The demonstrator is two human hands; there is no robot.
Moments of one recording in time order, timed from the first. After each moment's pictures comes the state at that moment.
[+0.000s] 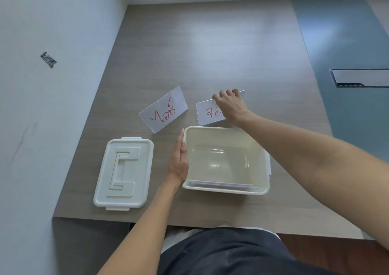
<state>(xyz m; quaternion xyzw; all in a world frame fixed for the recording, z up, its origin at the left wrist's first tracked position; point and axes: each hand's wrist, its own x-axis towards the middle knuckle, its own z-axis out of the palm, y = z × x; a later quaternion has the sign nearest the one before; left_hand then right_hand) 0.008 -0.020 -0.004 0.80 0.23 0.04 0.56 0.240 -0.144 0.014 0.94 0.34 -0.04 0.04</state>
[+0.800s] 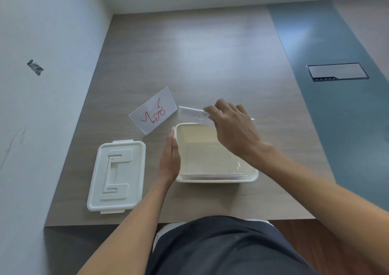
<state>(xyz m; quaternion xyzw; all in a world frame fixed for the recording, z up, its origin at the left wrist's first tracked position) 0.005 -0.019 0.001 0.81 0.21 0.04 0.54 0.091 -0.197 0.118 0.93 0.33 0.11 -0.15</state>
